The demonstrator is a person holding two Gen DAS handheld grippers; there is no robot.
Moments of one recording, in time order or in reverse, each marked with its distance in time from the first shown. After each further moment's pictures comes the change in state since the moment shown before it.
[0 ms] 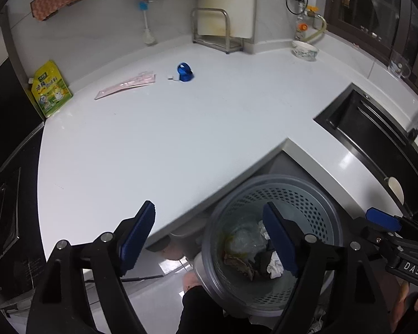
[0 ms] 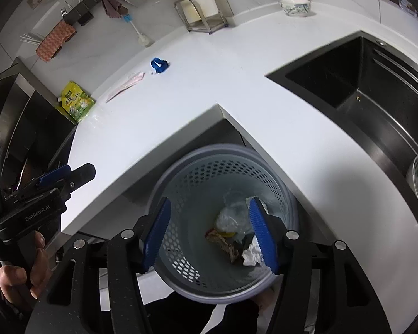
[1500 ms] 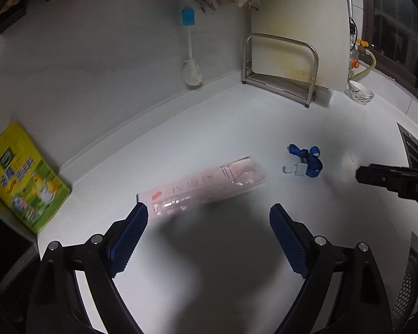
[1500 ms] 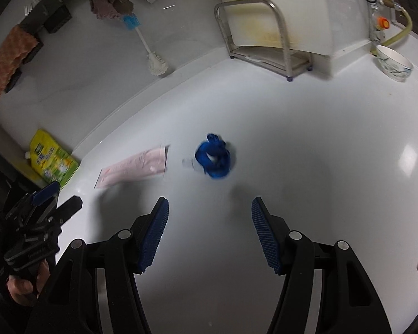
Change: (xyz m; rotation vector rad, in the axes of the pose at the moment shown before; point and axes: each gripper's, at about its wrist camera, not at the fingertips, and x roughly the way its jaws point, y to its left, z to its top) left arm 0.176 0.238 0.220 0.150 -0.141 -0.090; right arm 0.236 0.166 0.267 -0.018 -0.065 -0.053
